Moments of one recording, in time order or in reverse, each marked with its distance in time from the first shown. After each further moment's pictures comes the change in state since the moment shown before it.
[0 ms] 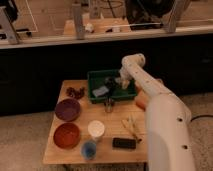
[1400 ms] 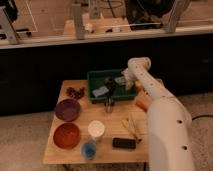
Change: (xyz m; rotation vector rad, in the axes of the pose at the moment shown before) arm 0.022 0.007 0.012 0.020 -0.048 -0.053
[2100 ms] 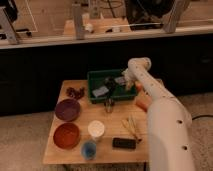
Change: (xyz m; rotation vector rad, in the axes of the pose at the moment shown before) arm 0.001 0.001 0.001 -0.001 0.000 0.002
